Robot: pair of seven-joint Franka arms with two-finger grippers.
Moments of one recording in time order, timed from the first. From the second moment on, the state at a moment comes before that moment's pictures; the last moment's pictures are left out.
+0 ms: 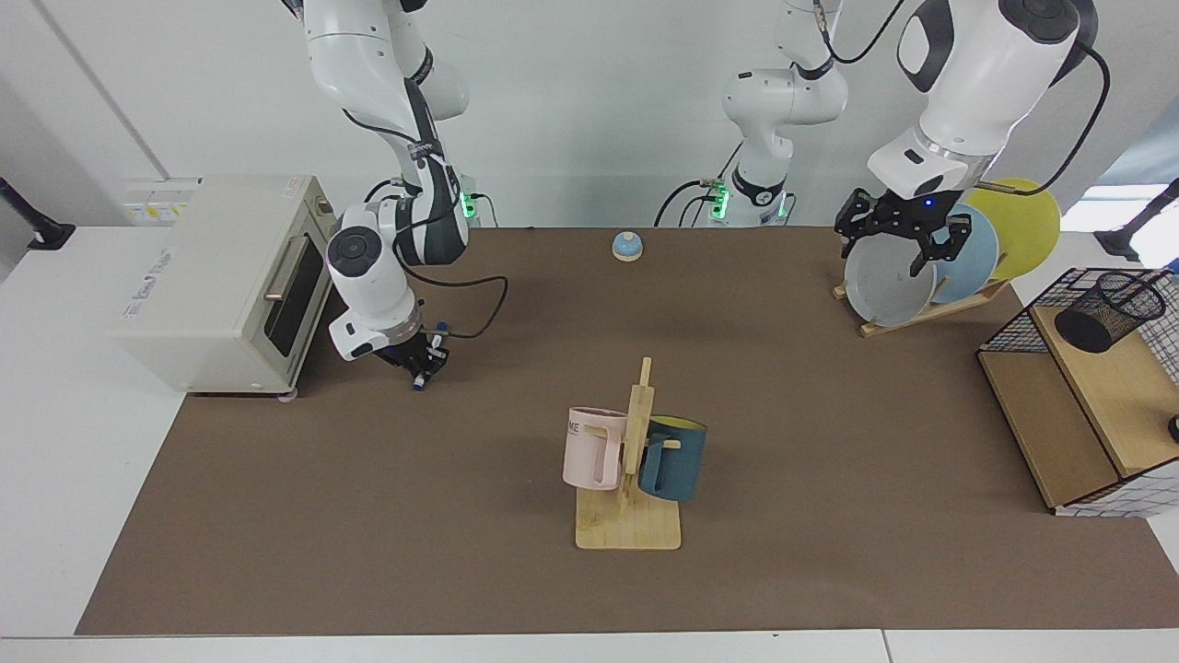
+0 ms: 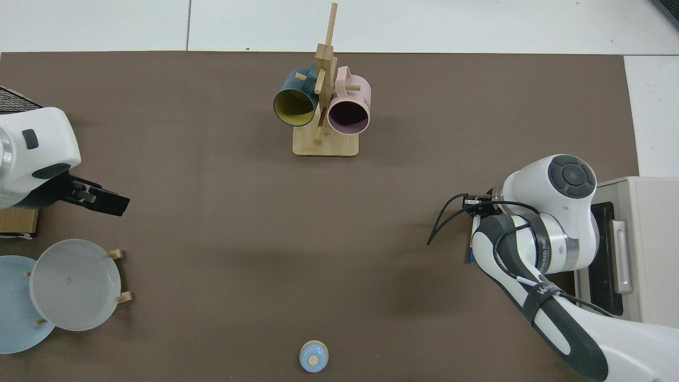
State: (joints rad) left arm -0.05 -0.04 -0.04 -1.69 0.00 1.66 0.39; right arm 0.17 0.20 -0.04 -2.10 0.09 2.17 0.42
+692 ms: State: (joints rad) left arm -0.13 -0.04 -0.05 -1.70 -0.04 1.72 0.98; right arm 0.41 0.14 -0.02 -1.80 0.39 1.81 1.11
